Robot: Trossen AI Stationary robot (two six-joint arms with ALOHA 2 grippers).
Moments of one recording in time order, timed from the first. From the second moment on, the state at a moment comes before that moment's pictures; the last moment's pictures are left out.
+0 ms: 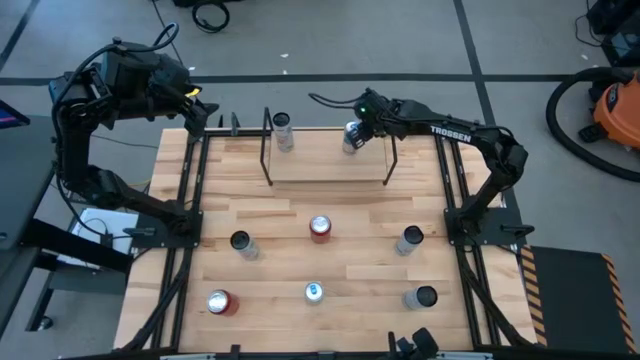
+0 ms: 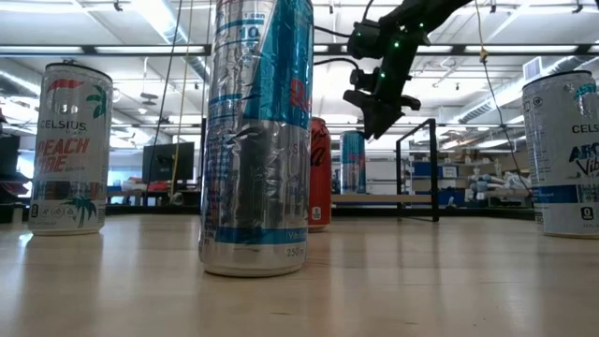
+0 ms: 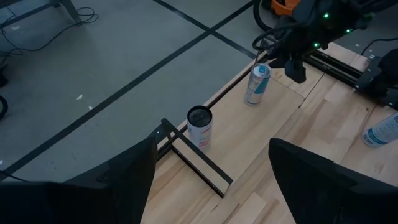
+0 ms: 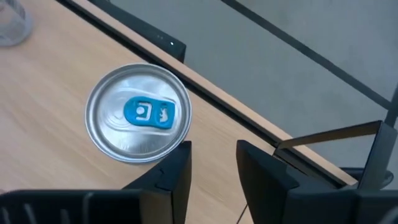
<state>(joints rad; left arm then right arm) 0.58 1.37 2.33 -1.57 -0.17 -0.10 -0.57 1.65 1.42 -0.76 0.34 0.30</state>
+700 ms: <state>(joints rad) 0.58 1.37 2.33 -1.57 -0.17 -0.10 -0.58 1.65 1.42 -0.75 0.34 0.38</state>
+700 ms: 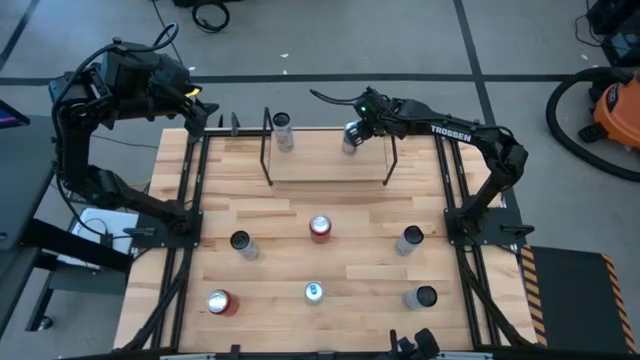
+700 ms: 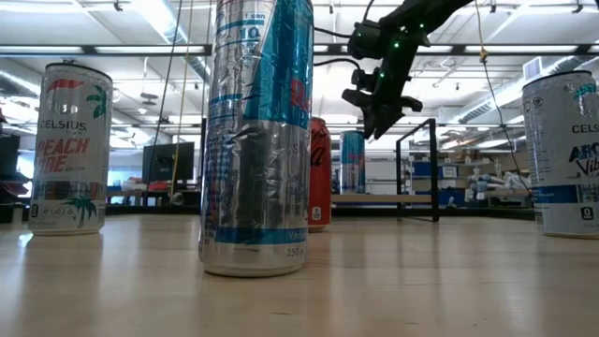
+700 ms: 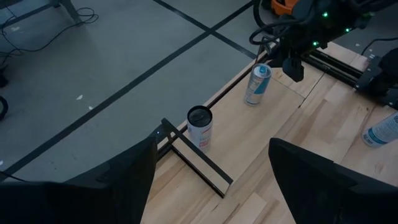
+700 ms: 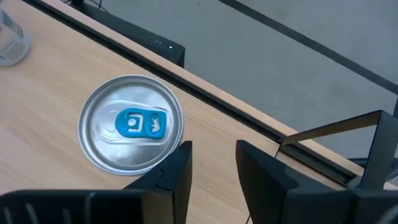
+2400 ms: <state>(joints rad) 0.58 1.37 2.33 -1.57 -0.17 -0.09 -0.53 1.82 1.42 -0.45 0.22 0.39</state>
